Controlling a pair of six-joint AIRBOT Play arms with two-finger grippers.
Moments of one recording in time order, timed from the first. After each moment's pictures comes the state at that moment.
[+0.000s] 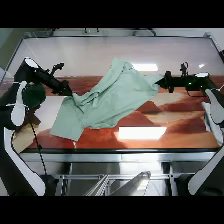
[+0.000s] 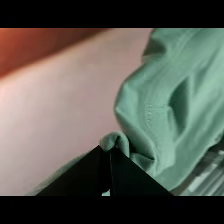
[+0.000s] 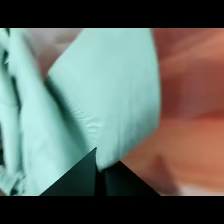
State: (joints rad) left arm 0.14 -2.14 1.95 0.84 -1.66 -1.15; right arm -0.25 -2.16 1.73 -0.40 1.16 1.24
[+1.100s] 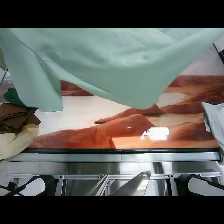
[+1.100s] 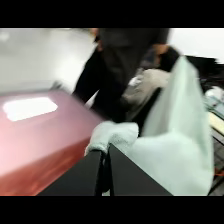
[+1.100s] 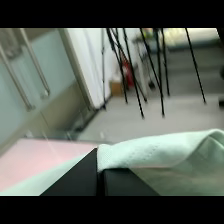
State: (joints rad) left arm 0.51 -1.22 1.67 0.06 -1.47 -1.00; right arm -0.44 -1.36 2.04 -0.49 1.08 1.13
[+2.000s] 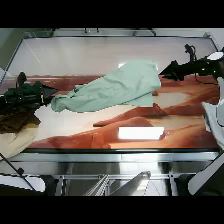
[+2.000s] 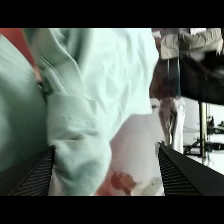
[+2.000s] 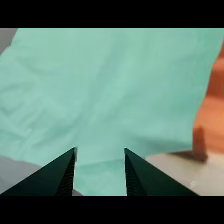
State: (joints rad) left arm 0.49 -1.71 1.13 0.32 -1.38 -0.73; right arm -0.26 -2.07 1.95 -0.67 1.42 1.25
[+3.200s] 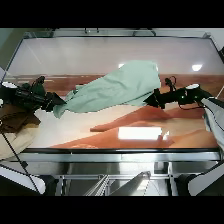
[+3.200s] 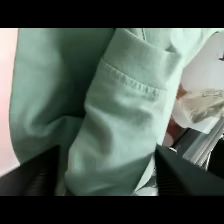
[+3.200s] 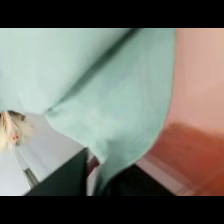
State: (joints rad) left arm 0.35 -1.84 1.34 0.76 -1.48 -0.94; right arm -0.14 -1.91 1.23 -0.44 1.19 1.09
